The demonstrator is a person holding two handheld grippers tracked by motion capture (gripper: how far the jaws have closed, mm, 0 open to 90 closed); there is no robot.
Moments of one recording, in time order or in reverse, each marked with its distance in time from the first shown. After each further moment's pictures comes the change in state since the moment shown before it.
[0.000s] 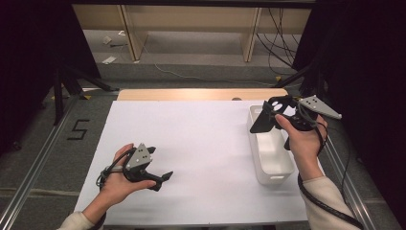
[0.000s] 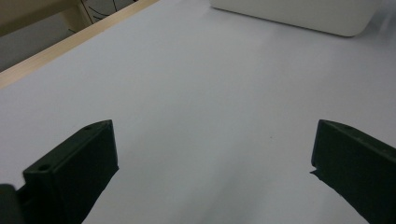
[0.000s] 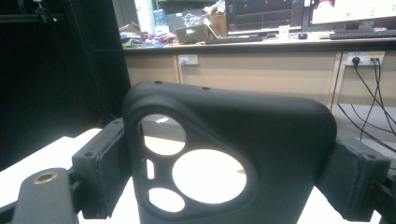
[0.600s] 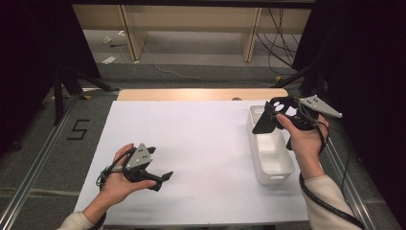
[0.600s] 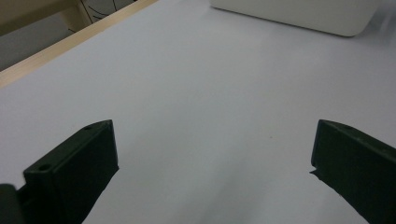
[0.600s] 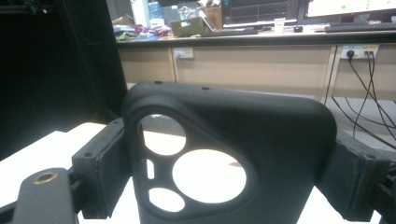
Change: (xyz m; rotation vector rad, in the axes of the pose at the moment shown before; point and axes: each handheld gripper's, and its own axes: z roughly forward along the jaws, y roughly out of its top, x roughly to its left) left arm 0.000 0.000 0.000 0.003 -0.002 0.000; right arm -0.008 -0.003 0.002 0.030 -0.015 0.002
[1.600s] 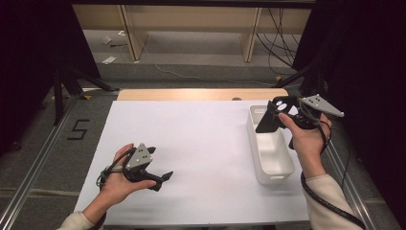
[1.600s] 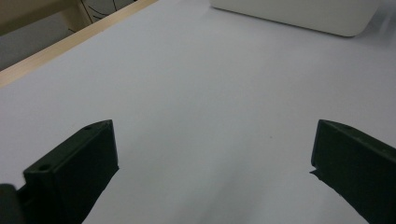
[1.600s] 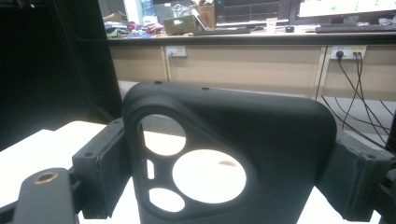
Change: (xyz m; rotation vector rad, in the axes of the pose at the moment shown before) left arm 0.000 0.000 0.000 0.001 0.000 -0.001; right arm -0.006 0.002 -0.001 0.003 -0.031 -0.014
